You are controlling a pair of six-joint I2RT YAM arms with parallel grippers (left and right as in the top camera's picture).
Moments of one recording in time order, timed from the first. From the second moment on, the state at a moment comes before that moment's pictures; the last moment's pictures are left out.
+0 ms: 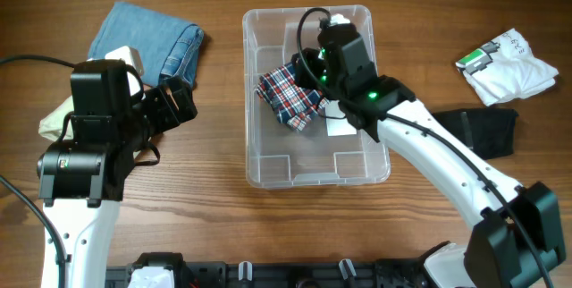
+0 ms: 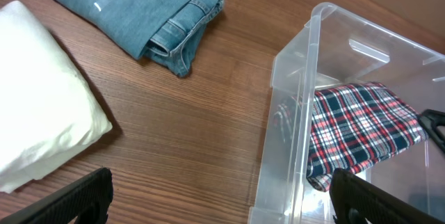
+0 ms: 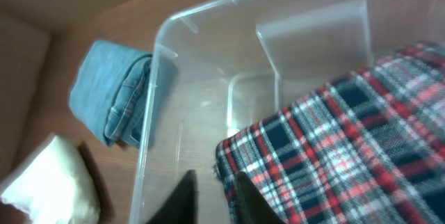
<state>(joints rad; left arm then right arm) -0.04 1.08 1.18 -0.95 0.05 -0.41 0.54 1.61 1.20 -0.27 -0.03 0.60</state>
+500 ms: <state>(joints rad) -0.04 1.08 1.18 -0.95 0.06 -0.41 0.41 1.85 1.22 -0.60 0.03 0.24</state>
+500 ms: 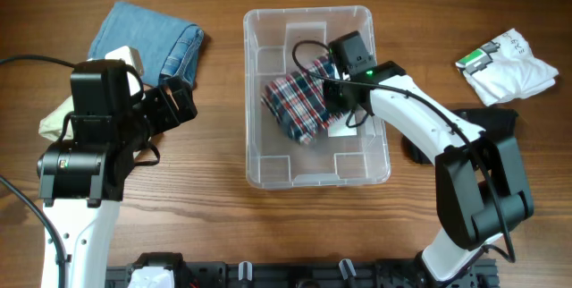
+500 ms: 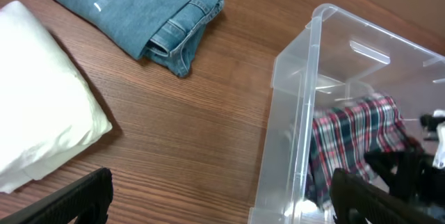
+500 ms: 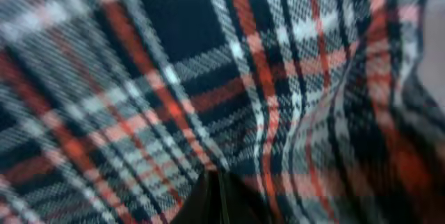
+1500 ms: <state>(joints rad) -0.04 1.08 1.18 -0.95 0.06 -0.41 0.47 1.67 1.12 -0.83 -0.08 0.12</state>
